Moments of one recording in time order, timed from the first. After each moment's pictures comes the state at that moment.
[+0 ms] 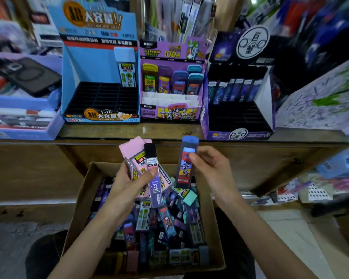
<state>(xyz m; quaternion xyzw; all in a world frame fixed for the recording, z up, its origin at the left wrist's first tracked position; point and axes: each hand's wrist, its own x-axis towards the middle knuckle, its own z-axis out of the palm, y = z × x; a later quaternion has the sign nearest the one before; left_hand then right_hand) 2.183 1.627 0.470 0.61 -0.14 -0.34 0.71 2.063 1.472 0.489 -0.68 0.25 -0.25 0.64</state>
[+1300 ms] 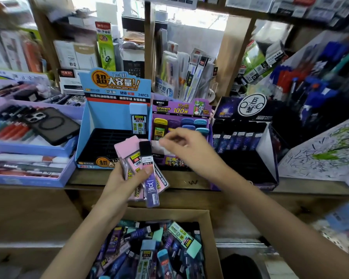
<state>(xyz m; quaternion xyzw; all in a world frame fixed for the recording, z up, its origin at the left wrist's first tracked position) 2.249 1.603 0.539 0.57 -0.19 -0.28 0.75 2.175 1.446 0.610 -0.86 0.13 -0.17 0.45</state>
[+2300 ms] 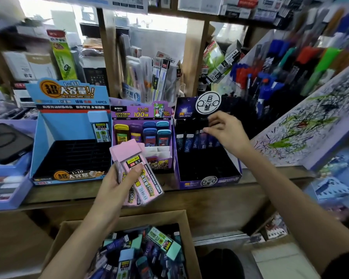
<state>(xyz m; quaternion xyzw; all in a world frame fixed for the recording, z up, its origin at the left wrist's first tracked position) 2.214 1.555 0.545 0.59 -0.24 -0.28 0.72 2.096 1.298 0.615 -0.84 0.25 -0.32 0.37</state>
